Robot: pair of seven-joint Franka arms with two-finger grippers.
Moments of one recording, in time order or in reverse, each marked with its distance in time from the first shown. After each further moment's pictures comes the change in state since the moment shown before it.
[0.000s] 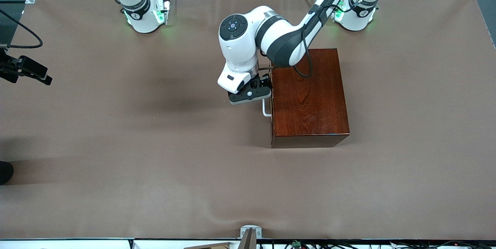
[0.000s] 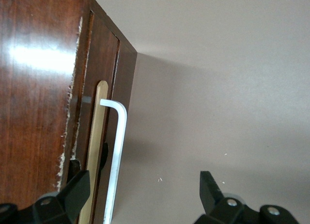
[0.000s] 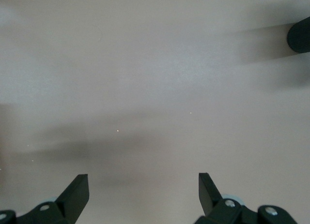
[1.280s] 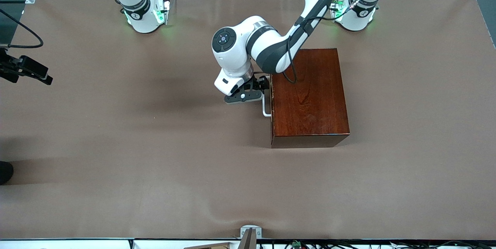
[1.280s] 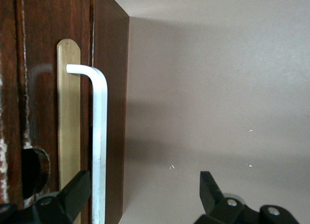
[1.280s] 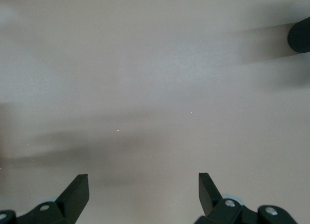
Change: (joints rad) left arm -0.028 0.073 -0.008 0.000 0.000 -0.040 0.058; right arm 0.000 0.000 0.003 0.000 0.000 -0.002 0.000
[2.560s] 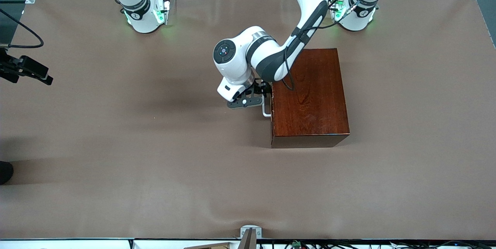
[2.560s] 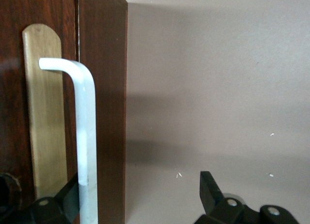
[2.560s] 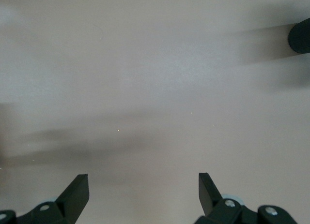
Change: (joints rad) left arm 0.000 0.052 0.010 0.002 0.000 0.021 0.015; right arm 0.000 0.000 0.002 0.000 0.000 0.002 0.000
